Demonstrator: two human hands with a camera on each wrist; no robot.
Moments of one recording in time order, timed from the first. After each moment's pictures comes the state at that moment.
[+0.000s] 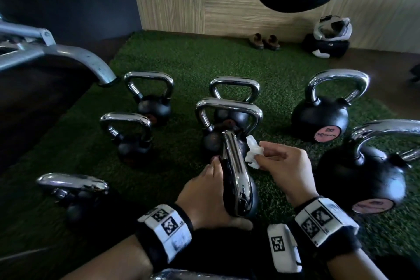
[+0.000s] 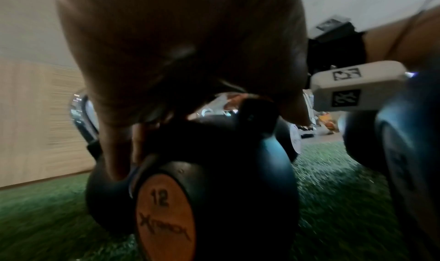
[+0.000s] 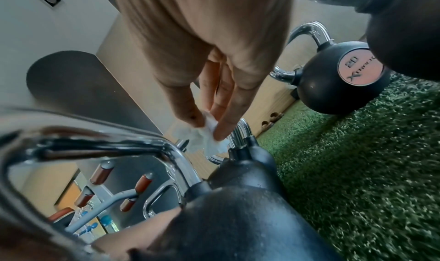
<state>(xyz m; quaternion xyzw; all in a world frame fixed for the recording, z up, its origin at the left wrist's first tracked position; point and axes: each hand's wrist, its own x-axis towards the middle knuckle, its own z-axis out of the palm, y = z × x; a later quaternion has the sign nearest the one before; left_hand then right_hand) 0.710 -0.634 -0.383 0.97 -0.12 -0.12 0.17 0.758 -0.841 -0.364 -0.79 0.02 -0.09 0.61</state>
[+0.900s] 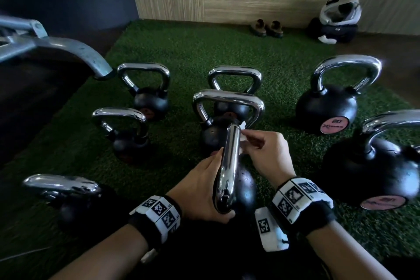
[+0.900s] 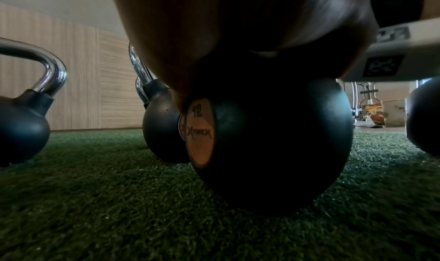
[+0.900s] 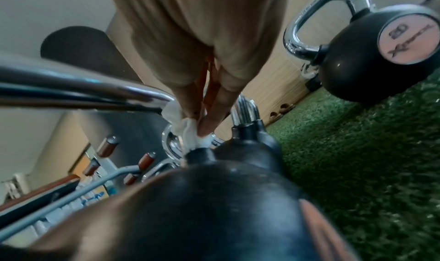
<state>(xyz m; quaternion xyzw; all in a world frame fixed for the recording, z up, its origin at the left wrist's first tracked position) 0.725 -0.612 -0.396 0.91 -0.23 -0.01 0.34 0.789 -0.810 -0.366 -0.84 -0.04 -0.10 0.53</state>
